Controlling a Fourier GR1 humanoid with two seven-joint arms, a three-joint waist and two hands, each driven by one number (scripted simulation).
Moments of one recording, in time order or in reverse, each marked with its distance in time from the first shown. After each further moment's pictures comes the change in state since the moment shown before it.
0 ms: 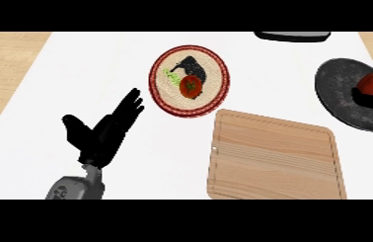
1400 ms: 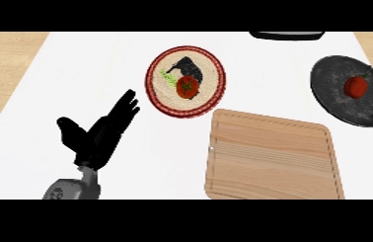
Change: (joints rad) left arm 0.019 0.006 0.022 0.004 -0.002 -0.009 -0.015; right arm 0.063 -0.163 -0.286 0.189 -0.315 0.723 -0.286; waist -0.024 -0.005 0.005
